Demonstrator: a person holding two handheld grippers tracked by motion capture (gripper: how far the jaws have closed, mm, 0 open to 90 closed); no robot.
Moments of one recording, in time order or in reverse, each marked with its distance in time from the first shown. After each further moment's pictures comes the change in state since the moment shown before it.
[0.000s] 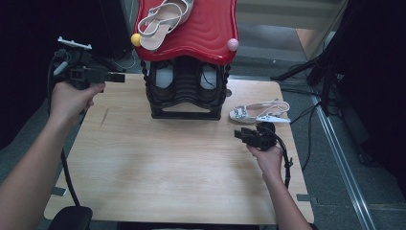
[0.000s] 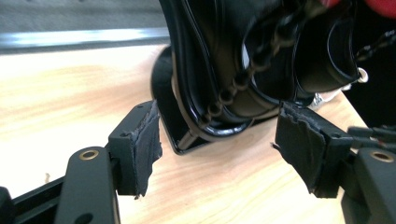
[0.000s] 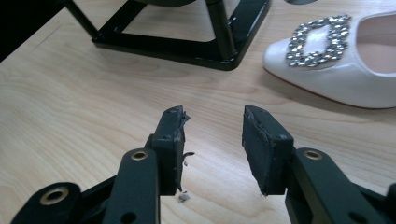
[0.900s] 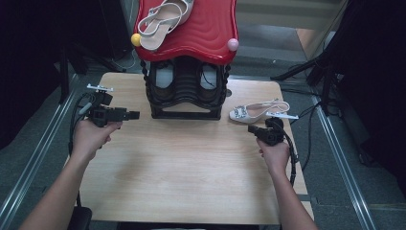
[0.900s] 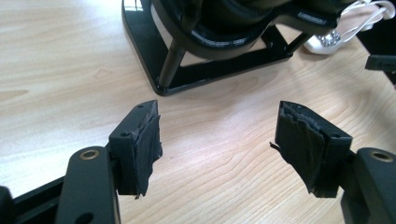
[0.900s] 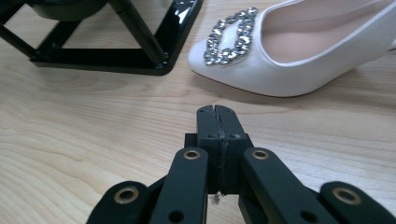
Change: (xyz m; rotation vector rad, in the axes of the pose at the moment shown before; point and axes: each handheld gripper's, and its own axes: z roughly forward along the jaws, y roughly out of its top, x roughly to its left) left arm -0.007 -0.090 0.051 0.086 -0.017 0.023; right arm -0.039 0.003 0.004 0.010 -0.109 0.119
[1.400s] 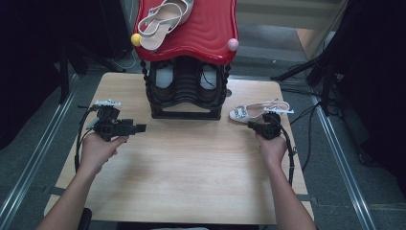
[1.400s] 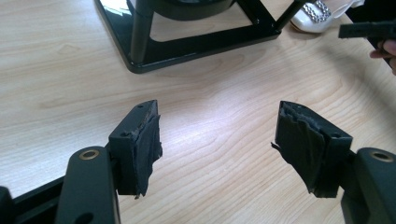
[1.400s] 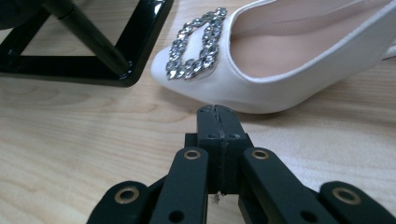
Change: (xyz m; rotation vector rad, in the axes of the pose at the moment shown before) left arm -0.017 -0.032 0.012 0.005 -0.021 0.034; right arm -0.015 0.012 0.029 0.025 -0.055 0.027
